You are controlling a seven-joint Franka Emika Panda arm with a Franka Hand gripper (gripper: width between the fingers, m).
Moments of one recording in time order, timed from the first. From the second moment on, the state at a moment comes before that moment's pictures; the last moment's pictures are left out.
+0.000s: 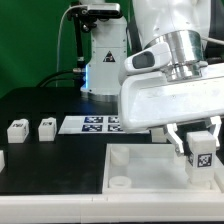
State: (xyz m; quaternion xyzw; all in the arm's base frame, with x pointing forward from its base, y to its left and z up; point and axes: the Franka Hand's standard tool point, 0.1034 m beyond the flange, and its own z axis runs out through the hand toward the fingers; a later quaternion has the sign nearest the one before) arm 0.611 0.105 0.072 -0.95 -0.08 -0.29 0.06
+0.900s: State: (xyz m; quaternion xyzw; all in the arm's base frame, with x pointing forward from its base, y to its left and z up) arm 0.610 0.105 0.069 -0.95 -0.08 -0.28 0.06
